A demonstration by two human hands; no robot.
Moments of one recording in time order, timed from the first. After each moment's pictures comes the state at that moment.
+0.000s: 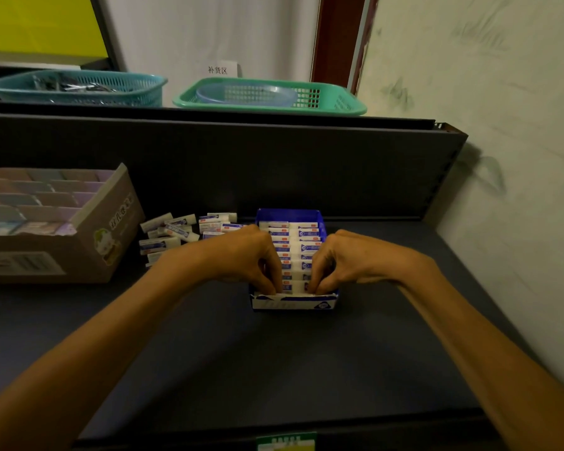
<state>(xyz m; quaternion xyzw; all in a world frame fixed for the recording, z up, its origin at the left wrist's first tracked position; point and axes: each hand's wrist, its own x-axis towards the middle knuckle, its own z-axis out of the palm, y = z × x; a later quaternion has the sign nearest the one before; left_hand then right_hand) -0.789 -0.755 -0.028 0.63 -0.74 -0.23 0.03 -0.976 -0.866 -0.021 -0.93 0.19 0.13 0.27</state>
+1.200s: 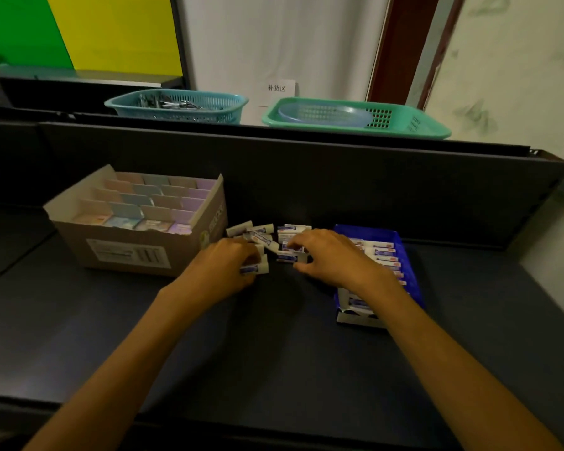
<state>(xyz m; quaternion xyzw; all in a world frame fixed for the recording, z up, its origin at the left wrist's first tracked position) -0.694 -0.661 -0.051 0.82 -0.57 -0.05 0.08 -0.836 -0.811 -0.046 -0.98 0.17 -0.03 0.09</state>
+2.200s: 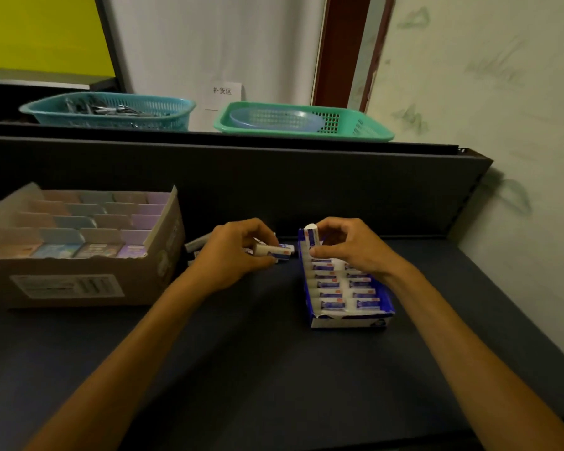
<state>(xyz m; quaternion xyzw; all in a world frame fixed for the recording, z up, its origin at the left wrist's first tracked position) -0.713 -0.707 -0.036 0.68 -0.62 -0.14 0.37 -0.902 -0.852 -0.033 -0.84 0.28 -0.18 0.42</state>
